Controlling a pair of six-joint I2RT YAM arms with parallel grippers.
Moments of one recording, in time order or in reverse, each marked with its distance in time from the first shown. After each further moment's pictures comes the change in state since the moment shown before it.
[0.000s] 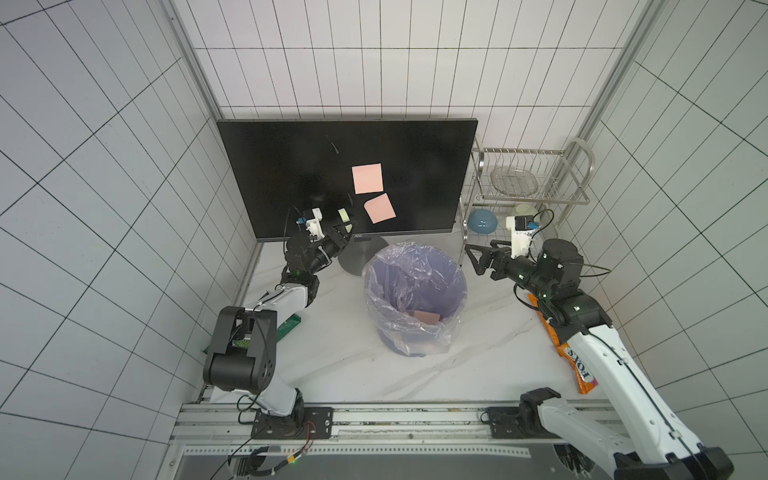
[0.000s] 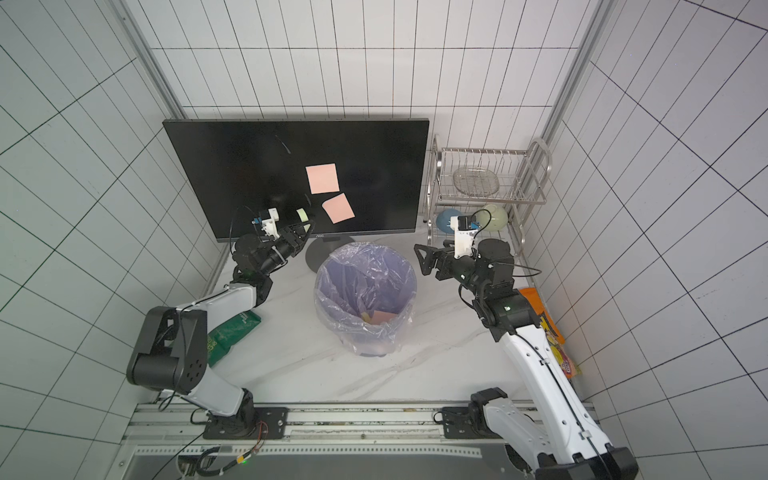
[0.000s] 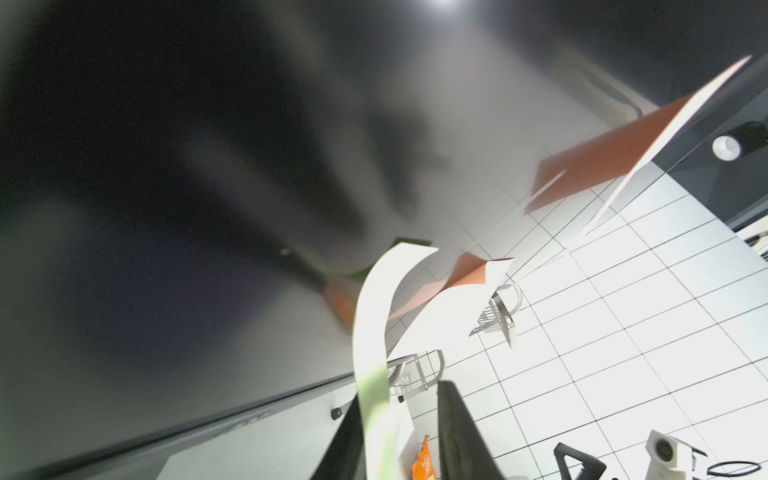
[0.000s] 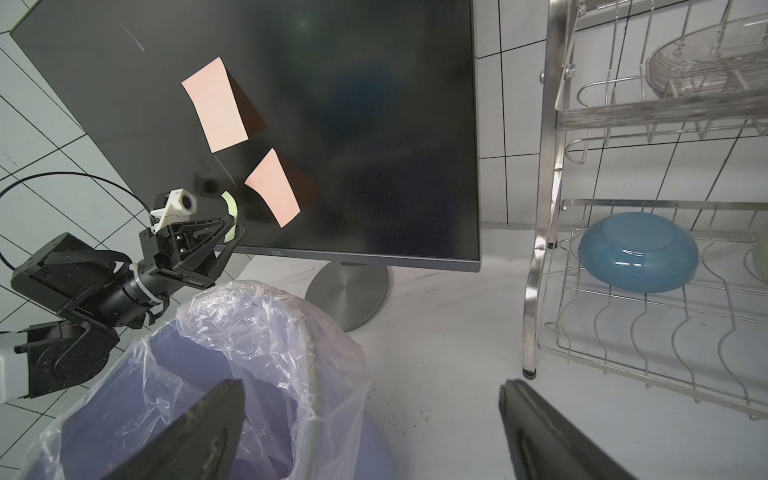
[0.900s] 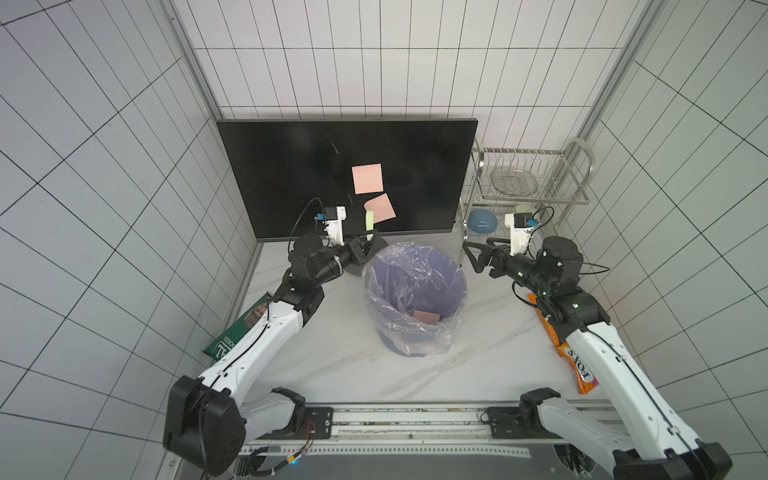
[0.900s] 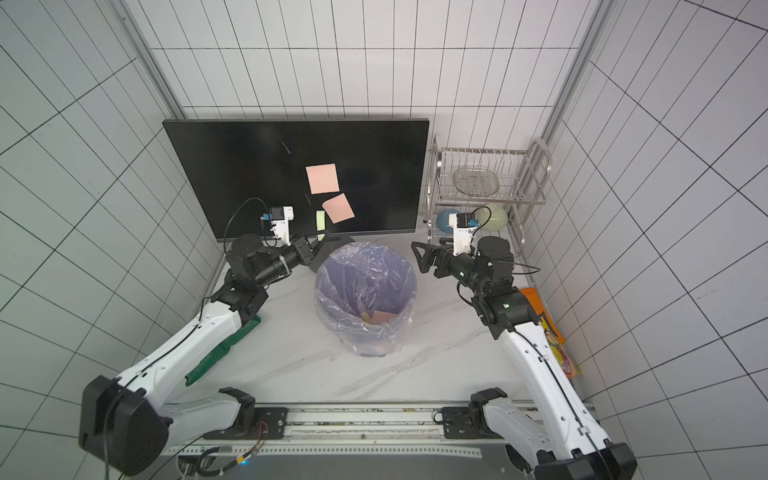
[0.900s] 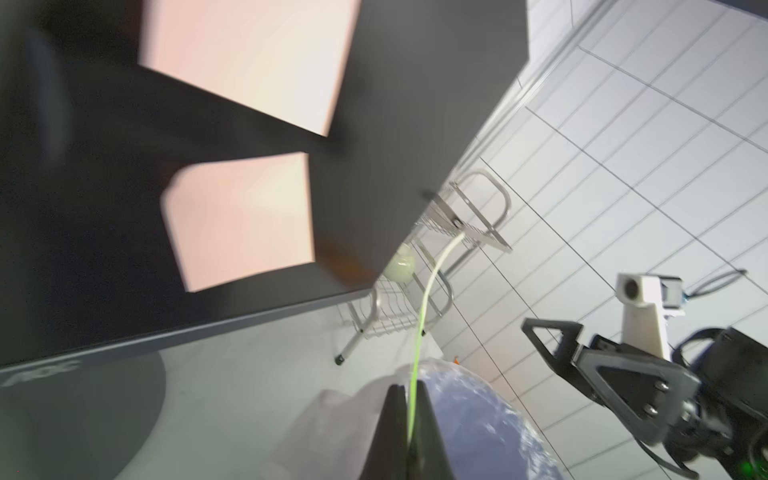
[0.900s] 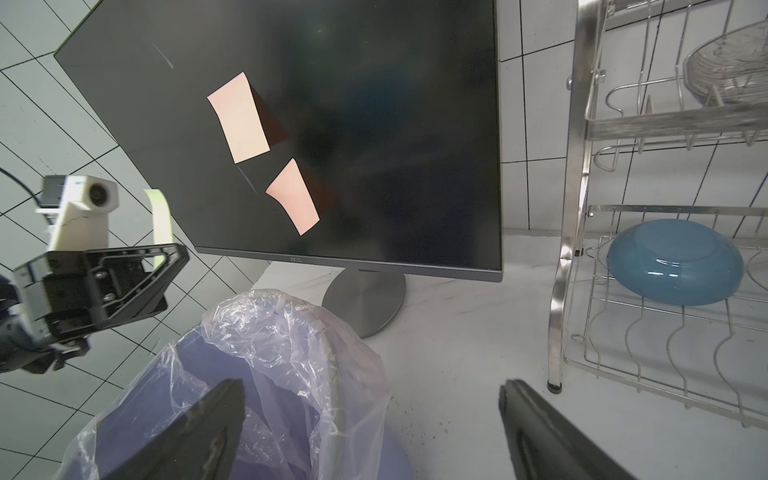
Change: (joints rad) left arm -0.317 -0.415 0.124 -0.664 -0.160 0.526; right arm 0.003 0.019 0.013 0.033 -0.042 0.034
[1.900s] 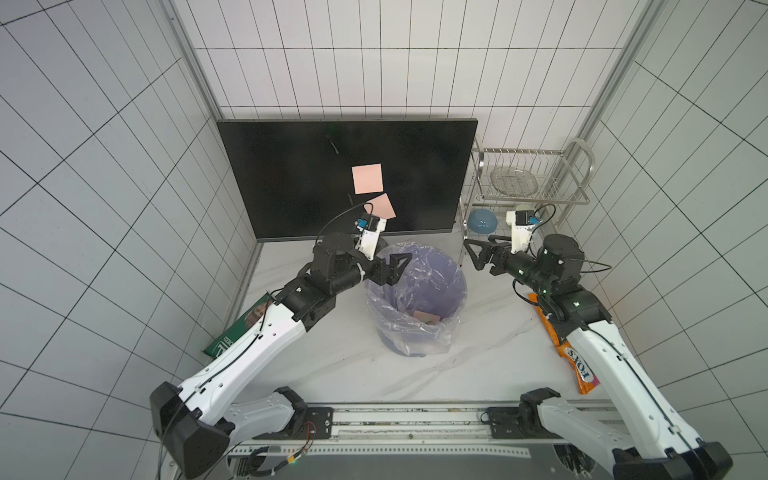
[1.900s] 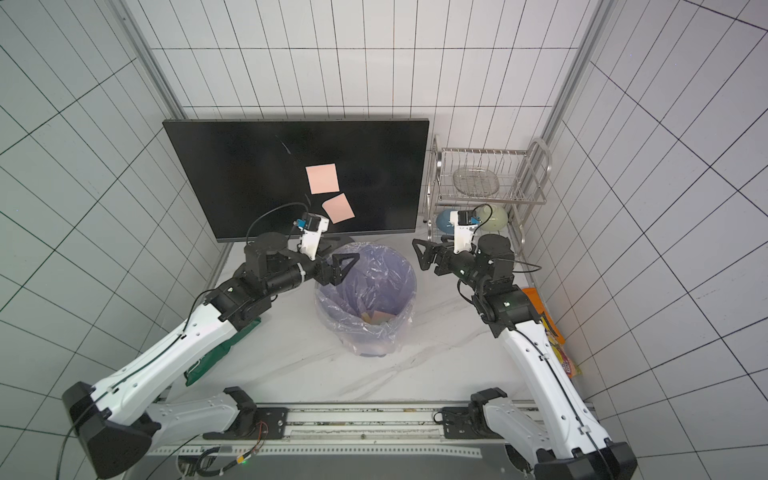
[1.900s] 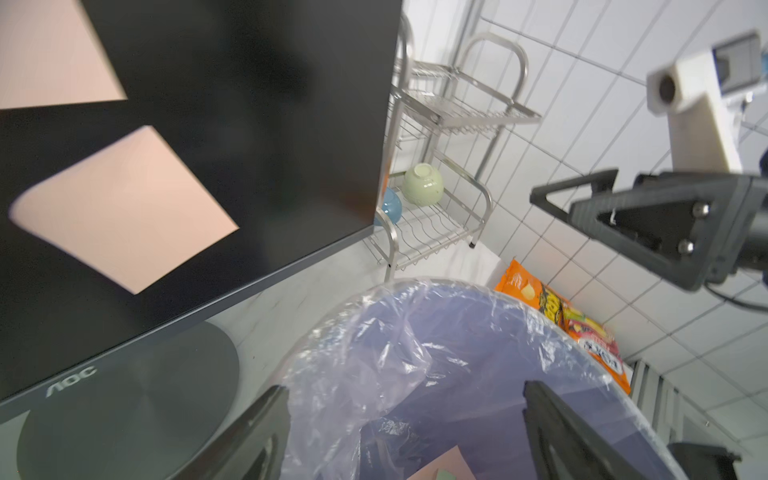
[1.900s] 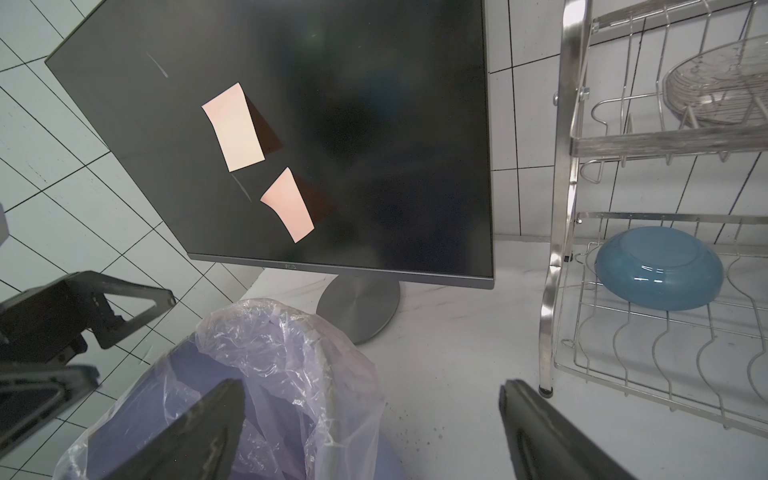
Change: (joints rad) left arm -0.160 -0.017 0.181 -0.407 -0.200 0.347; right arm 0.005 0.014 0.024 -0.011 0.022 -0.005
